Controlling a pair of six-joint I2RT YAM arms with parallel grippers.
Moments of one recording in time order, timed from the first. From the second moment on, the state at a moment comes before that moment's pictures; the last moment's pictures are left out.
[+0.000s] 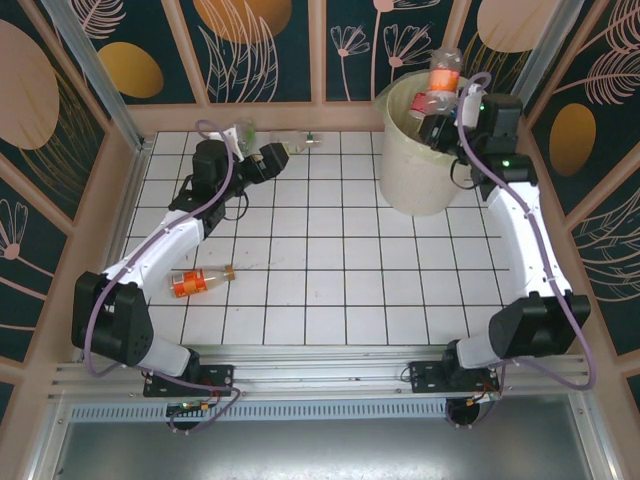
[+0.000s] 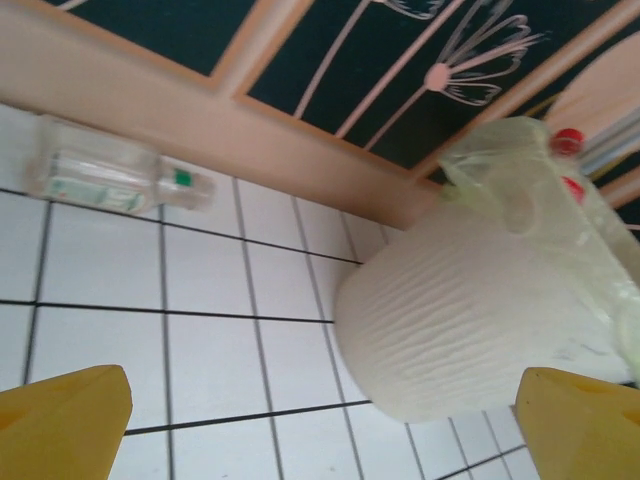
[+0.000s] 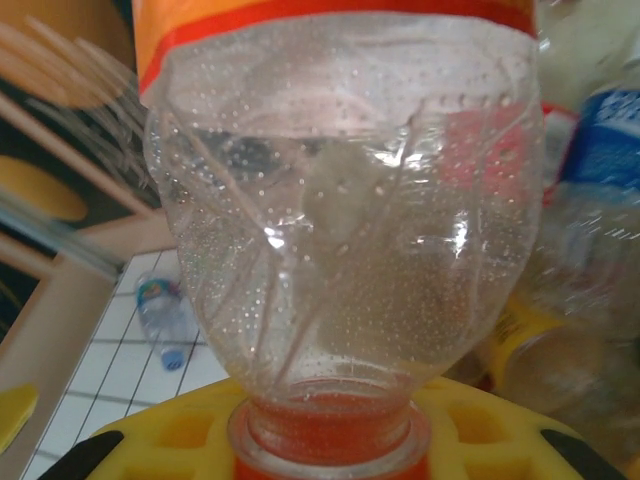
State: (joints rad) left arm -0.32 1.49 1.13 0.06 0.24 -0.68; right arm 0.05 1.47 1.57 -0.51 -0.36 0.35
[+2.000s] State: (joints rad) left arm -0.32 1.50 1.07 -0.02 0.23 -0.59; right arm -0.08 2.04 2.22 -0.66 -0.32 0.33
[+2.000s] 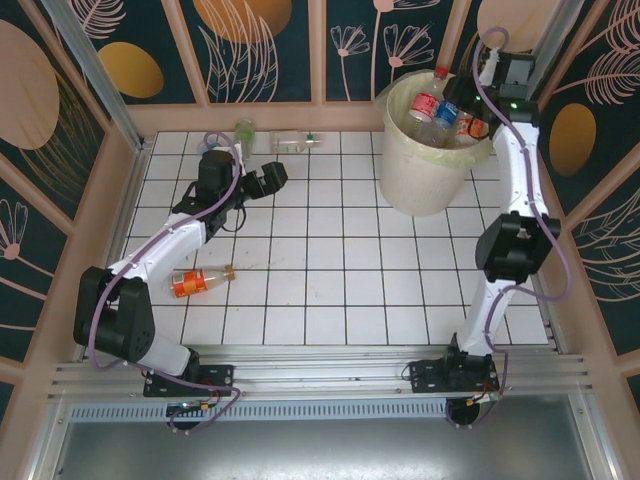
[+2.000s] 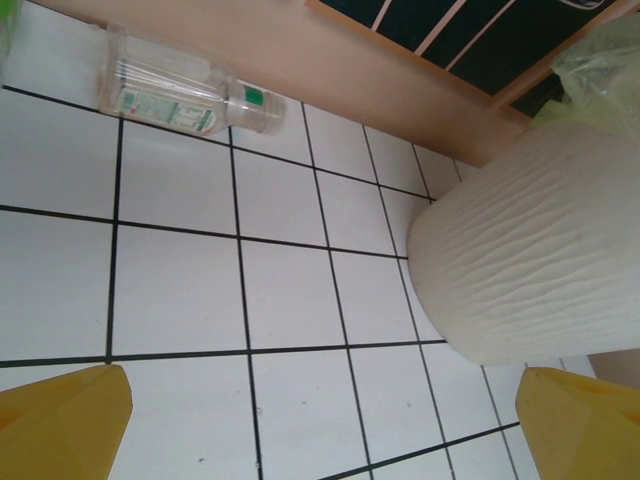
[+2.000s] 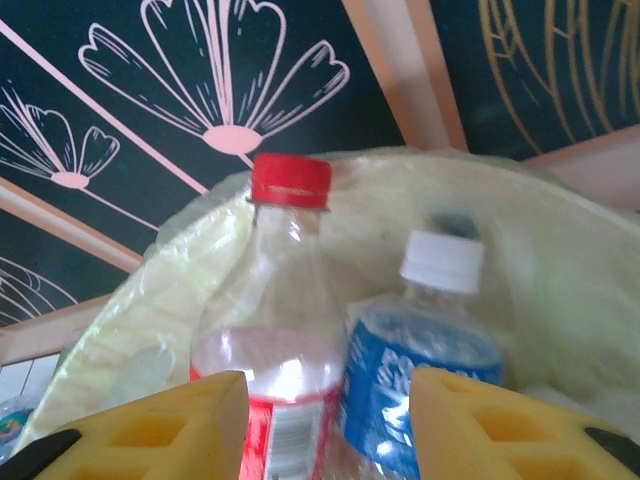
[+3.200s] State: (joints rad) left arm -0.32 1.50 1.07 -0.06 0.20 -0.56; right arm 0.08 2.16 2.32 -0.68 -0.07 0.21
